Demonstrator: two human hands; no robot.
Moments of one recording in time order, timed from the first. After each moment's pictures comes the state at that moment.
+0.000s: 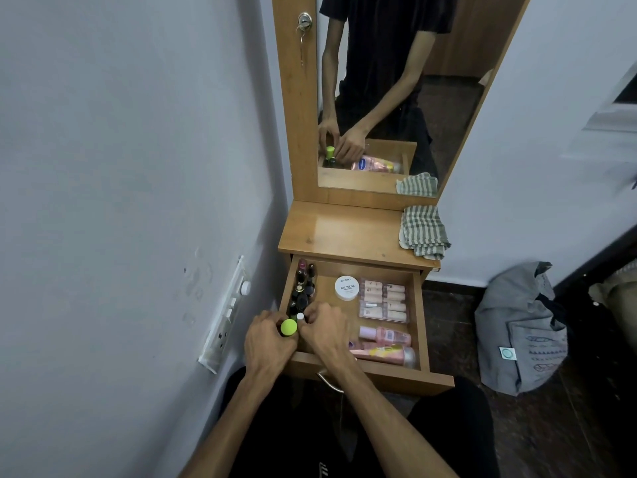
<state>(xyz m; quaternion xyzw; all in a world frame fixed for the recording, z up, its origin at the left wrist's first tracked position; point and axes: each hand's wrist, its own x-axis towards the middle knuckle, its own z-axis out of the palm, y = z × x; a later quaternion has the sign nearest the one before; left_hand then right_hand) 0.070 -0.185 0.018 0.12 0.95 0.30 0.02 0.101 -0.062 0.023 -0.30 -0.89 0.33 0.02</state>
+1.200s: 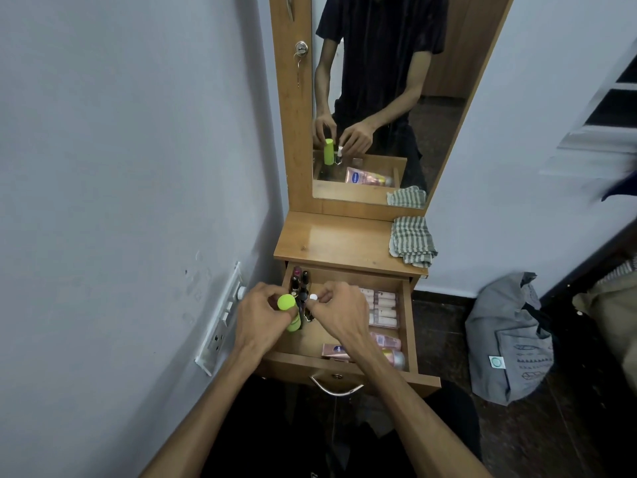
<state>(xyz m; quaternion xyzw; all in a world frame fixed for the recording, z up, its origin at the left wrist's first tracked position) 0.059 -0.177 0.093 0.15 0.89 0.42 0.02 0.120 -0.025 0.091 -0.29 -0.88 0.35 0.12</state>
